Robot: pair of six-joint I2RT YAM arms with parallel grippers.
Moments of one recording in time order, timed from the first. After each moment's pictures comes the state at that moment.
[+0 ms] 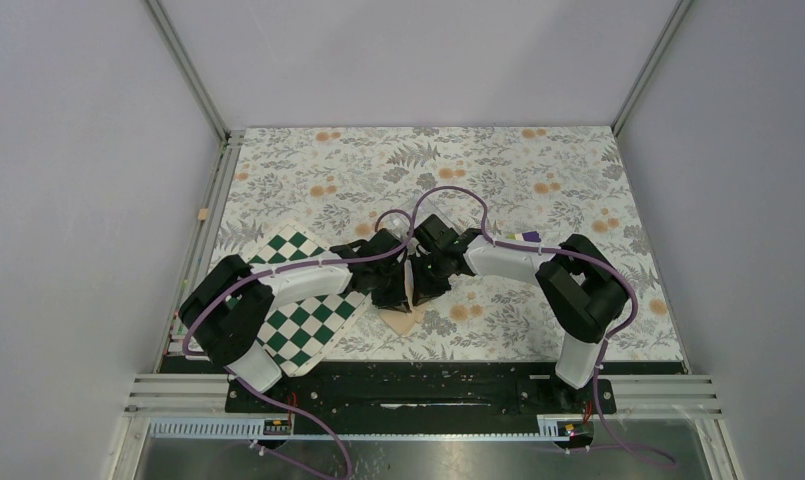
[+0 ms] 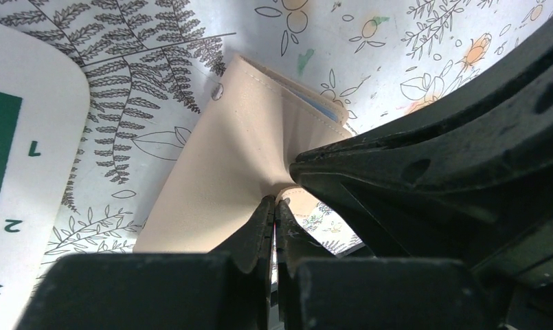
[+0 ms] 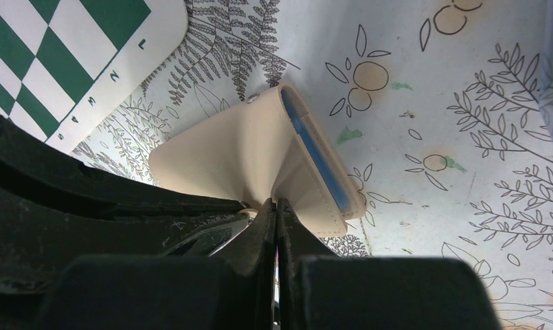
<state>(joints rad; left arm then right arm) -0.80 1.60 0.88 -0.37 0.19 -0.84 0.80 1.81 1.08 -0.43 -0.28 0.57</state>
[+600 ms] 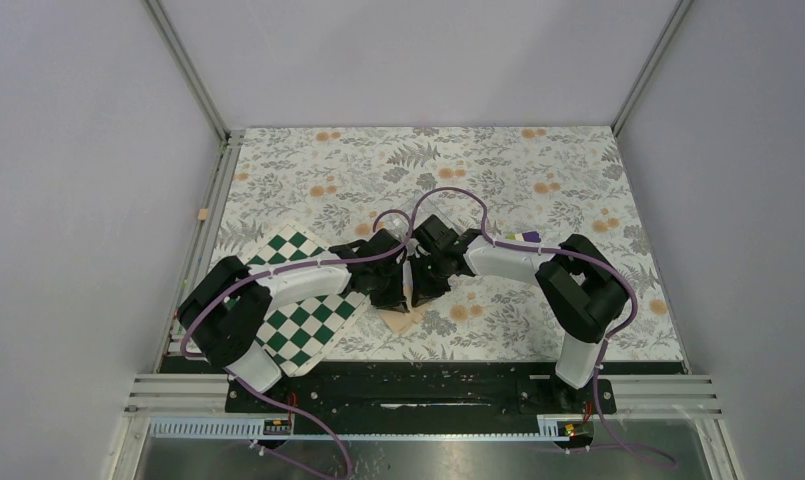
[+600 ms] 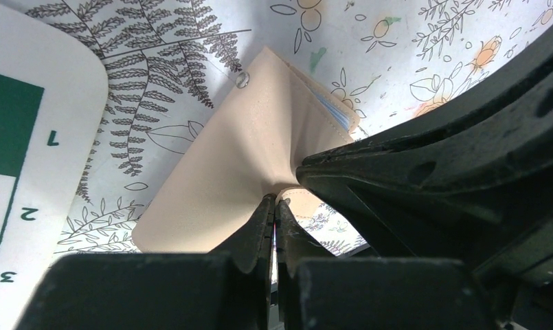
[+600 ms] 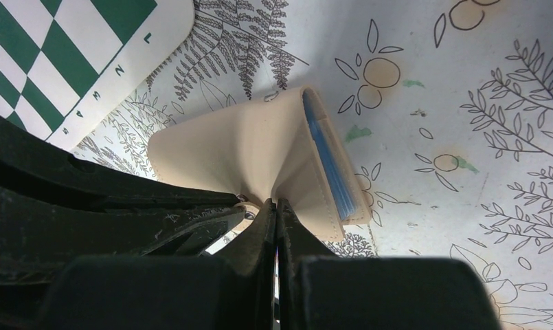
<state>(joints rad) -0.80 1.59 0.88 -0.40 0.16 -0.84 0.80 1.81 1.07 -0.42 -0.30 0.57</state>
